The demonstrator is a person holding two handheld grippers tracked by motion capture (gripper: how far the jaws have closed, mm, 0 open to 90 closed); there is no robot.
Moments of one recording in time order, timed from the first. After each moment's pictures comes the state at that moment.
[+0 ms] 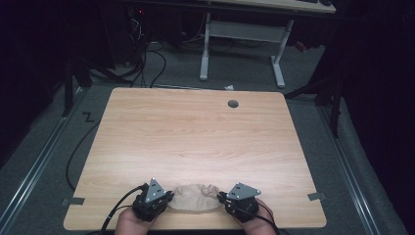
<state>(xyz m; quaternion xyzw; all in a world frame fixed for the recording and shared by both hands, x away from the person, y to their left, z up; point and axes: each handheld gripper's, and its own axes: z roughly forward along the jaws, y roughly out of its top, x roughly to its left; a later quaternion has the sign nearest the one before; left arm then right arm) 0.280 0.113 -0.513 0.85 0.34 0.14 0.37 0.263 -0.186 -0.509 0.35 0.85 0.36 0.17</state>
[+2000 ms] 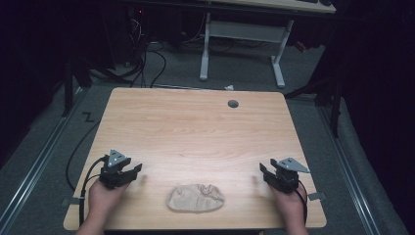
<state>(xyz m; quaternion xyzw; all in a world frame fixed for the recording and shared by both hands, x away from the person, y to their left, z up) 0.365 0.213 -0.512 0.78 0.46 0.20 0.38 0.325 -0.316 -0.511 0.52 0.71 0.37 0.29</state>
